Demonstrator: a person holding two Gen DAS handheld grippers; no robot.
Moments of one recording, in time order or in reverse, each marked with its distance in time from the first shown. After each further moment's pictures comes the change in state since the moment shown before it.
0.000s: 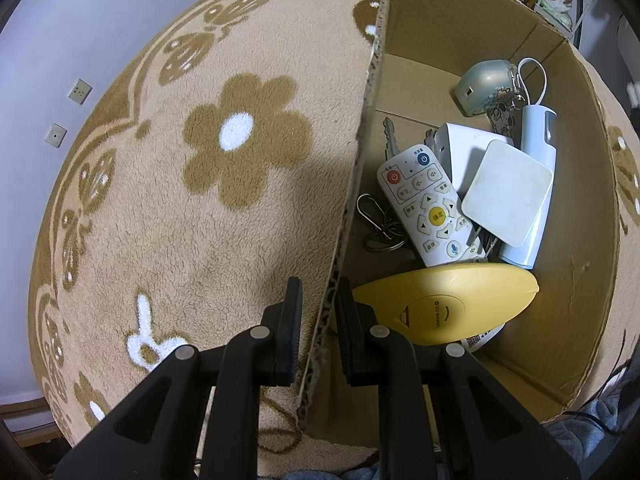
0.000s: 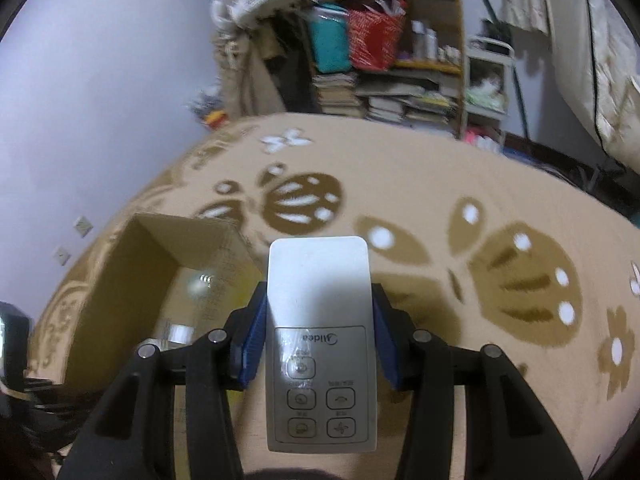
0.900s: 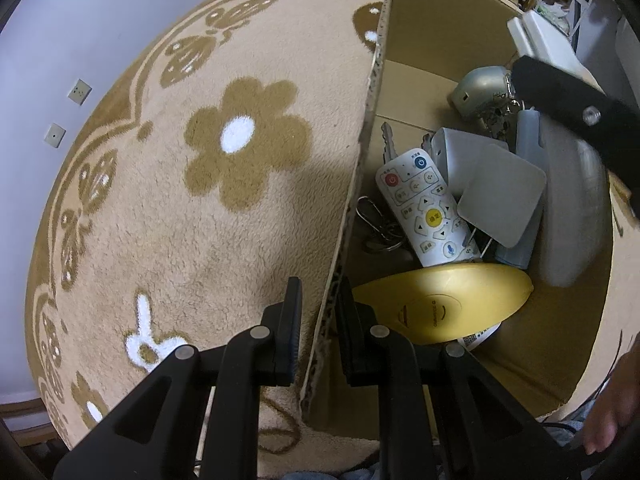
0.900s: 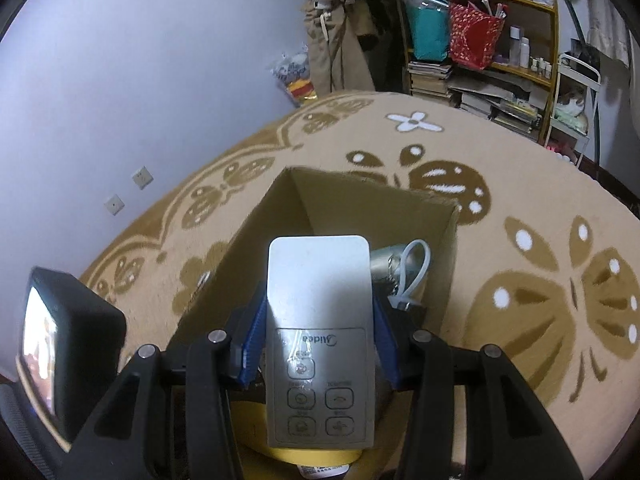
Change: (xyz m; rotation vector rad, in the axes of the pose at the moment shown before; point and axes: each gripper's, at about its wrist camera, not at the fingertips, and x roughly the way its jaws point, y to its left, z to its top) left arm -0.005 0.003 -0.001 -0.007 -0.016 -0.018; right arm 0.021 0.116 -0.020 -0.148 0.086 0.174
